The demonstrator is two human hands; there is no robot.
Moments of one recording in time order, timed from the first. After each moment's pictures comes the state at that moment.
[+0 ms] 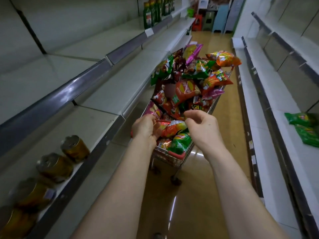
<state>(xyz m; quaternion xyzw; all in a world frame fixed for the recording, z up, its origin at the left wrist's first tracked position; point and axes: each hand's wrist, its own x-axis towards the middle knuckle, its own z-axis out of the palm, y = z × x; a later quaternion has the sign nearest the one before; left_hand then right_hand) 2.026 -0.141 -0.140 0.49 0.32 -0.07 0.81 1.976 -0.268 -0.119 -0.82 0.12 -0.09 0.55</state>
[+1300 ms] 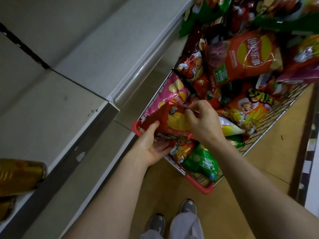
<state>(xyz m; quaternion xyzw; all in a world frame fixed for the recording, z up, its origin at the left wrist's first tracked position) 2.202 -0.121 -0.336 0.36 0.48 -0.22 0.77 2.249 -0.264 -0.331 -0.90 -0.01 0.01 0.44</state>
